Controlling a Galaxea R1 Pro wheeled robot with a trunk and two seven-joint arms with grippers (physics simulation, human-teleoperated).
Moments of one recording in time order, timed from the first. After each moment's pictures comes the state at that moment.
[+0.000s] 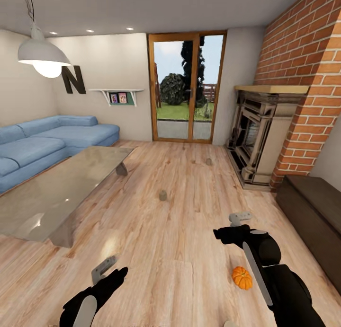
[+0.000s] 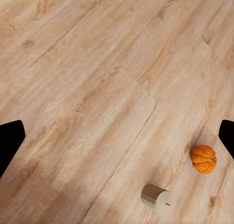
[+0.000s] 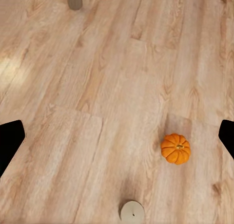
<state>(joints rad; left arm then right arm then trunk) -0.08 -0.12 0.08 -1.42 0.64 0.58 0.37 -0.37 -0.05 0.10 -1.61 0.01 1.03 0.01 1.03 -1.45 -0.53</state>
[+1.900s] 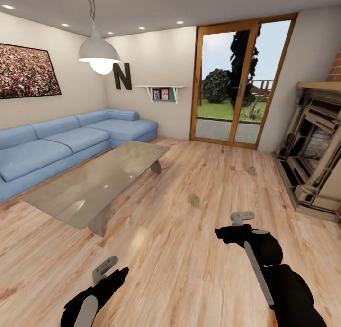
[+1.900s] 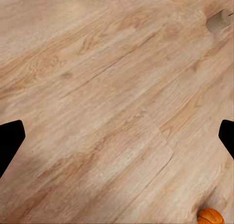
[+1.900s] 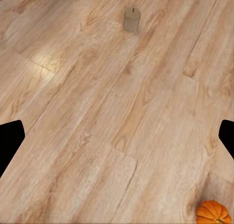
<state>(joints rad) -0.08 -0.12 0.07 -1.42 0.63 0.58 0.38 -0.37 -0.05 0.09 -1.61 0.01 1.02 0.01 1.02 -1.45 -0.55</state>
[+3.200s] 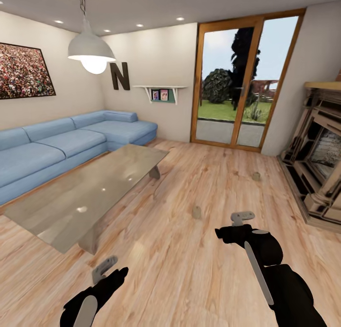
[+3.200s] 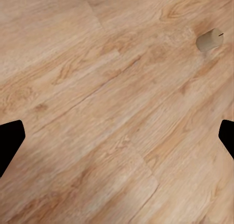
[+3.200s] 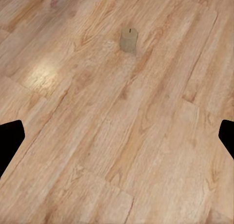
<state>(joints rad) -0.08 -0.12 0.07 -1.42 0.64 0.58 0.37 -0.37 -0.05 0.09 -1.61 0.01 1.02 0.01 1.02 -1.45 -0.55</state>
